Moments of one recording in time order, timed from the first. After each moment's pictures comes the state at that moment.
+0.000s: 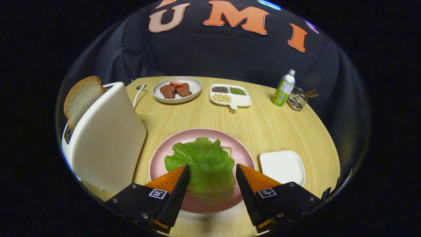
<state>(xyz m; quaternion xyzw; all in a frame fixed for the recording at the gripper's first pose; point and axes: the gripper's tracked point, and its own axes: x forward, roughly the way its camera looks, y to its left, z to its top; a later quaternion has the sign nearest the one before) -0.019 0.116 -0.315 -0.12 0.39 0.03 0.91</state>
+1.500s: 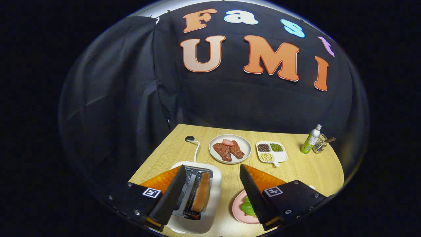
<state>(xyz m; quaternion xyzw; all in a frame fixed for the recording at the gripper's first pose) 0.008 0.326 -0.174 -0.09 0.26 0.14 0.95</state>
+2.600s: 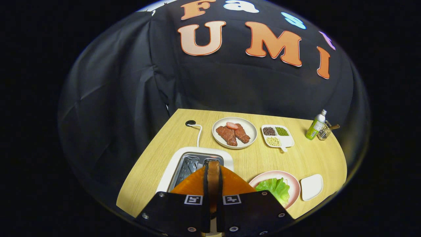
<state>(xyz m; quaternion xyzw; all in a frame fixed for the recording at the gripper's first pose) -0.005 0.335 -0.205 -0.08 0.32 0.12 0.94</state>
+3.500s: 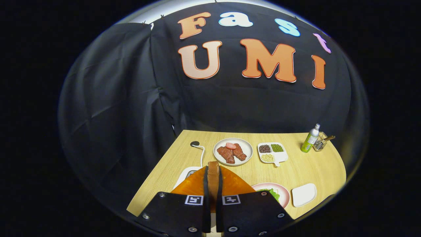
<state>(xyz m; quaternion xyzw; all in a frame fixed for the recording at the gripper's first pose) -0.010 0.317 -0.116 -0.05 0.26 0.14 0.96</state>
